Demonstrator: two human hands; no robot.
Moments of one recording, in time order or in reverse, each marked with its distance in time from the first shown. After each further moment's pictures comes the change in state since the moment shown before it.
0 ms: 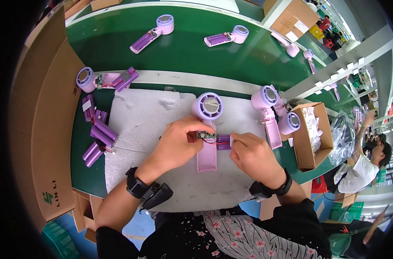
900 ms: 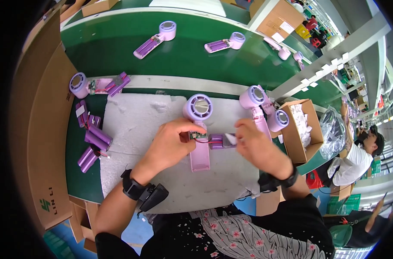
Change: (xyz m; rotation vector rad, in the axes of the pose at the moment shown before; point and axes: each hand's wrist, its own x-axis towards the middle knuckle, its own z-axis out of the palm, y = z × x) left_hand 0.000 -0.009 -0.004 0.047 0.021 0.035; right_hand -0.005 0.020 -0.011 0.263 0.005 0.140
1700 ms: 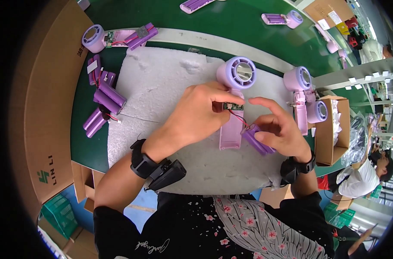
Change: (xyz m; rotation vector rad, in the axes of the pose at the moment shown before) left_hand 0.001 0.009 0.003 -0.091 0.088 0.052; right_hand 0.019 -0.006 -0.006 0.911 -0.446 0.389
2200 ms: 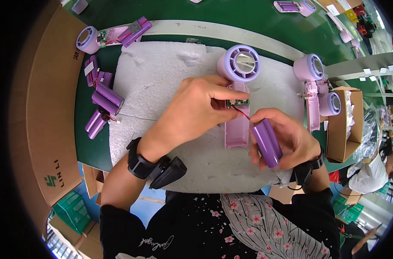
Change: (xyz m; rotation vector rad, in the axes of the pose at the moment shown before) left_hand 0.003 0.007 -0.007 0.112 -0.036 0.035; right_hand -0.006 0.005 0.003 0.635 -0.335 0.010
